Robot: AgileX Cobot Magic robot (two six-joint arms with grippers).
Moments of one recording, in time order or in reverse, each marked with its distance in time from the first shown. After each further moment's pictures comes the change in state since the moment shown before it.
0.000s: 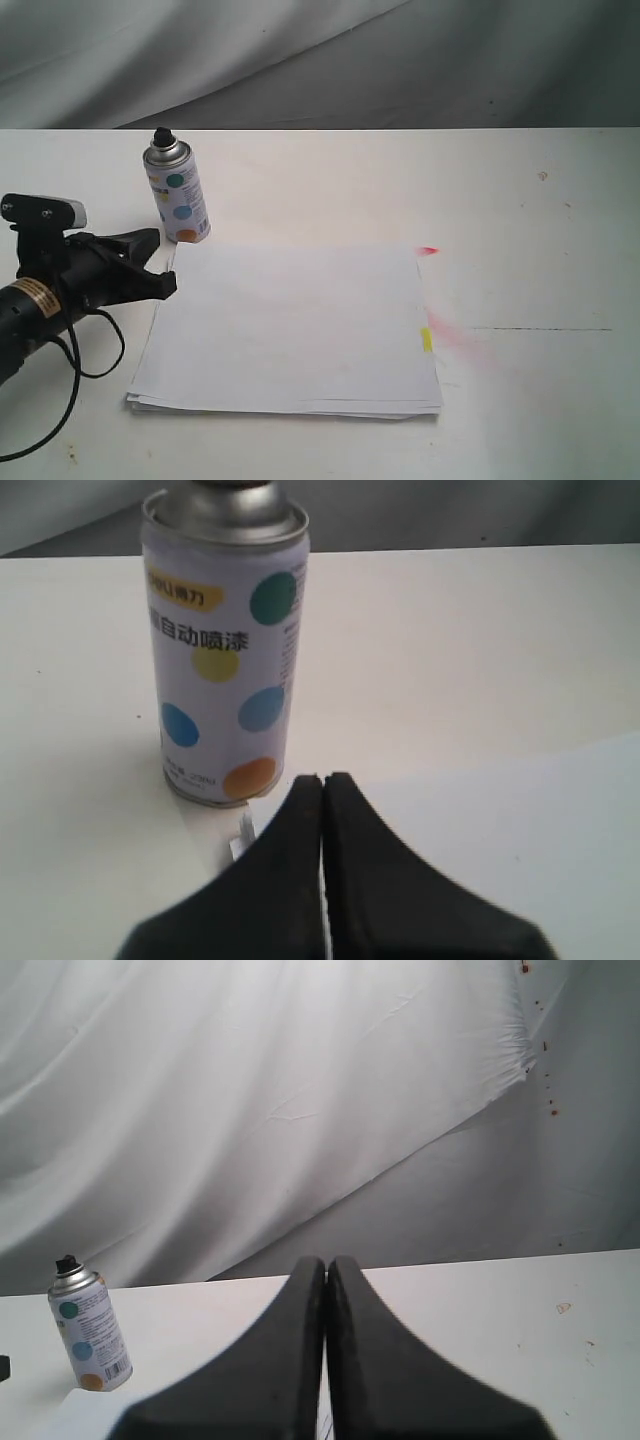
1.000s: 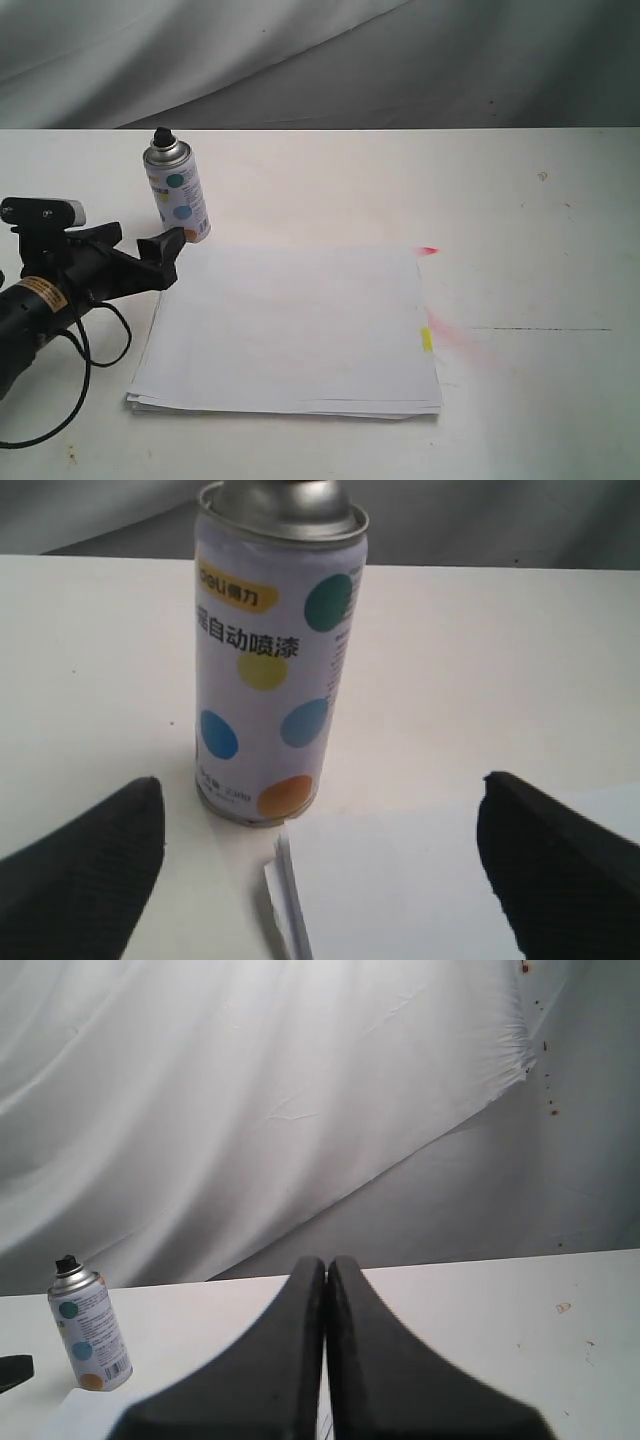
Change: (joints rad) left arm 0.000 0.069 -0.026 -0.069 -0.063 0.002; right arm 0.000 0.000 0.000 0.000 0.000 0.000
